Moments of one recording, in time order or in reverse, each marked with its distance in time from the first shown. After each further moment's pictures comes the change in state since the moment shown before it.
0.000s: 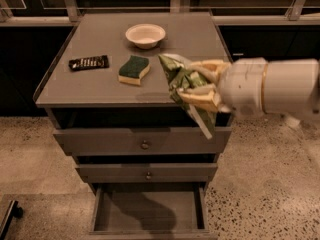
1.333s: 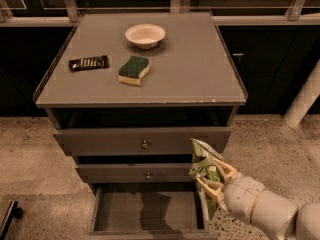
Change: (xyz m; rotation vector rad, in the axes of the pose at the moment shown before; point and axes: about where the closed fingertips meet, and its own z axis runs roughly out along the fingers) arm 0.229 0.130 0.010 0.259 0.064 0.355
